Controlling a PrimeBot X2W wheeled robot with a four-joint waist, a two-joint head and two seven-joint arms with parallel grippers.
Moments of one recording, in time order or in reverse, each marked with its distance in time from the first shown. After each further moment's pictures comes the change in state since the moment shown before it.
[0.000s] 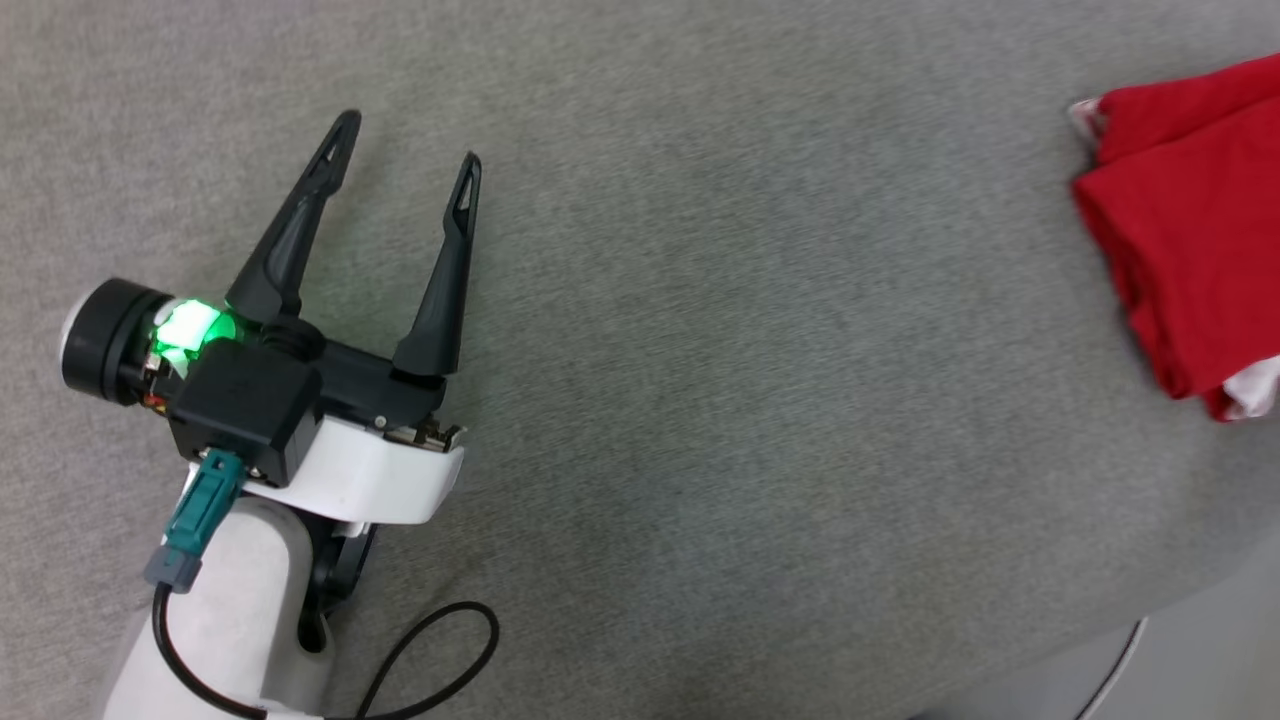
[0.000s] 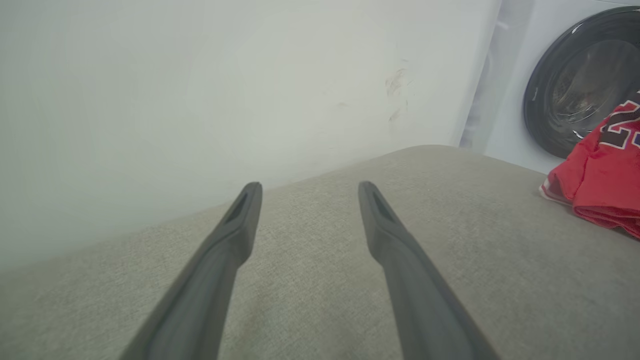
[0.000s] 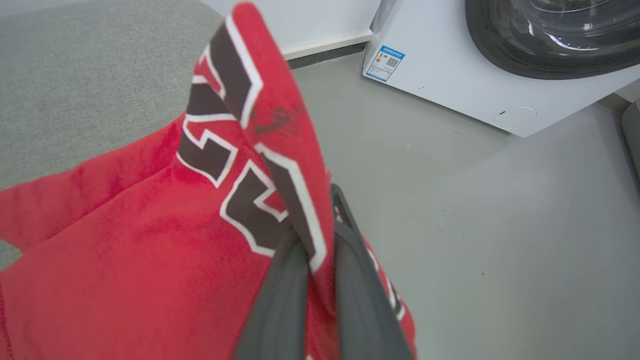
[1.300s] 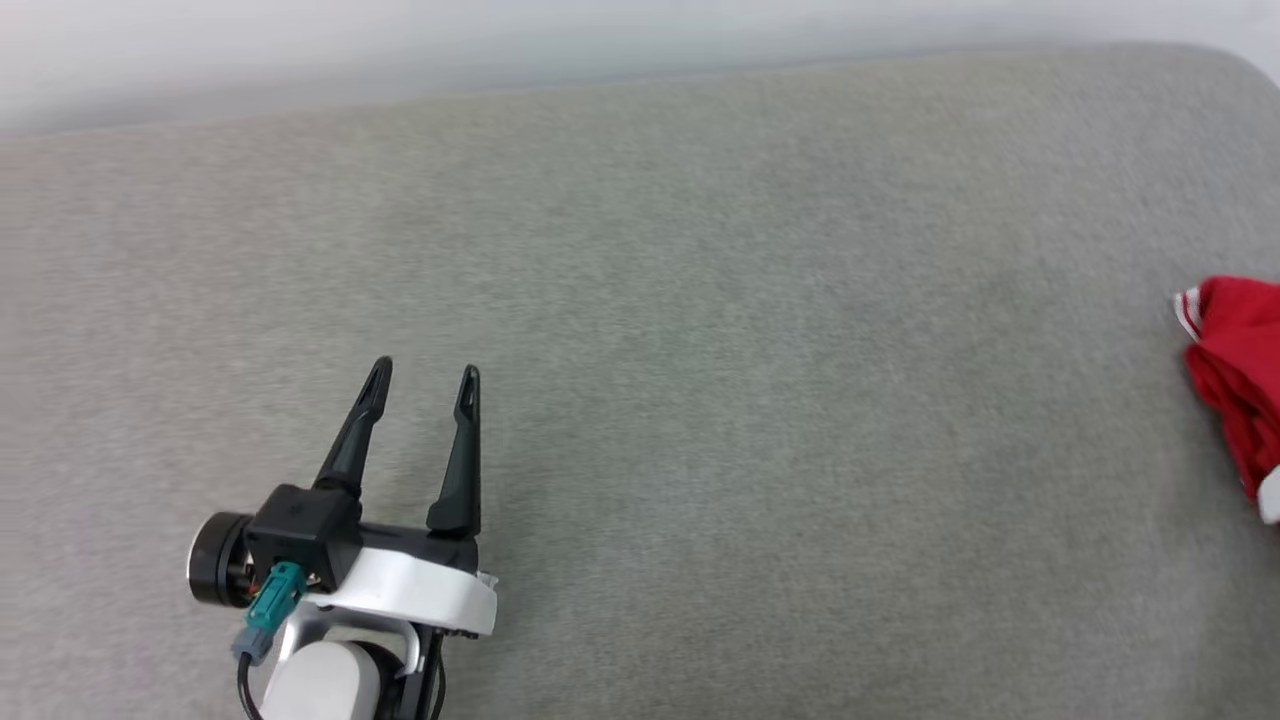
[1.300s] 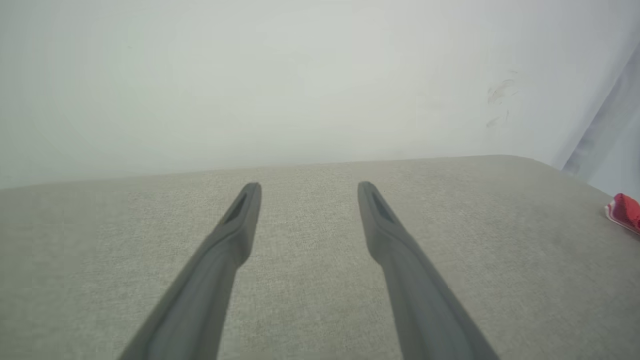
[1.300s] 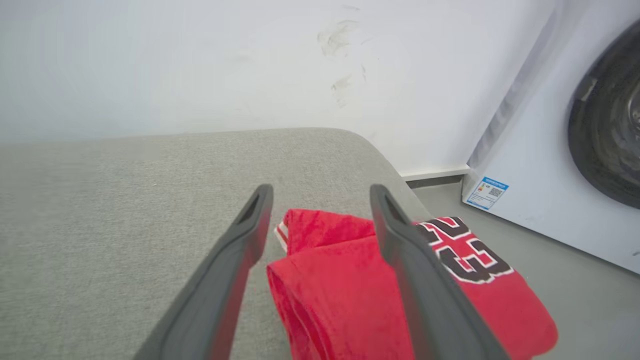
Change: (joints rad) left arm 0.239 -0.123 0.013 0.236 -0.133 0.081 -0.107; right arm 0.333 0.130 0.019 -0.060 -0.125 0.000 -0.518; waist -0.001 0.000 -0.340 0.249
